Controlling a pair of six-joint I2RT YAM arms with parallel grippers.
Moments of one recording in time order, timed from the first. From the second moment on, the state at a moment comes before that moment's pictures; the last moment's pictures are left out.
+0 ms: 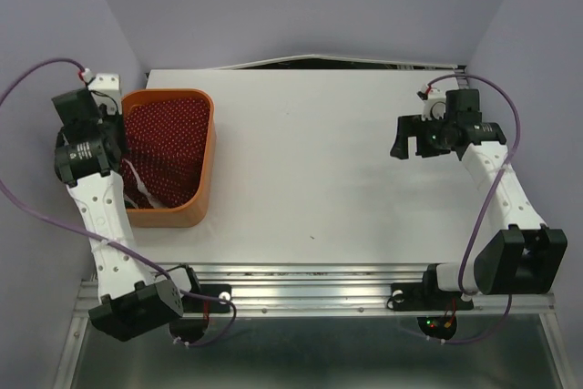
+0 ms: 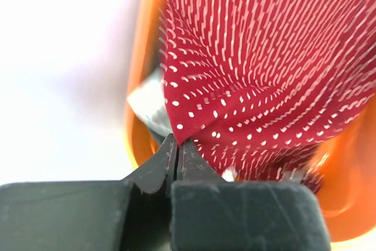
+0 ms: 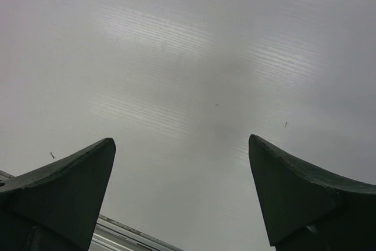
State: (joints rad) left arm 0.37 1.12 1.34 -0.94 -0.06 0.32; right arm -0.01 1.34 1.21 -0.77 -0.36 -0.07
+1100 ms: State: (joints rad) left arm -0.45 1.52 2.31 -0.16 0.33 0.00; right arm -0.16 1.39 1.44 -0.78 -0.43 -0.02
